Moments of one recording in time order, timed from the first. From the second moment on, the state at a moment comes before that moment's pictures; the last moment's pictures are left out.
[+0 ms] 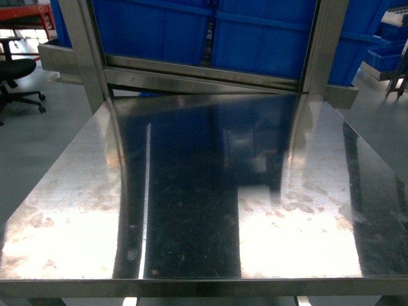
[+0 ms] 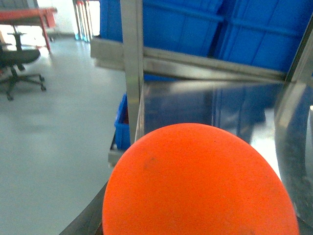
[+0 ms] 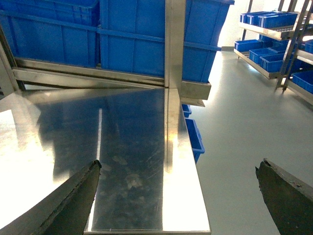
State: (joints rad) left arm 0.00 0.03 0.01 -0.02 0.00 -0.02; right arm 0.00 0.00 0.01 -0.01 0.00 0.00
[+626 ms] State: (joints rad) left arm 0.00 0.01 0.01 -0.01 0.00 -0.01; right arm 0.00 0.00 0.01 -0.01 0.00 0.00
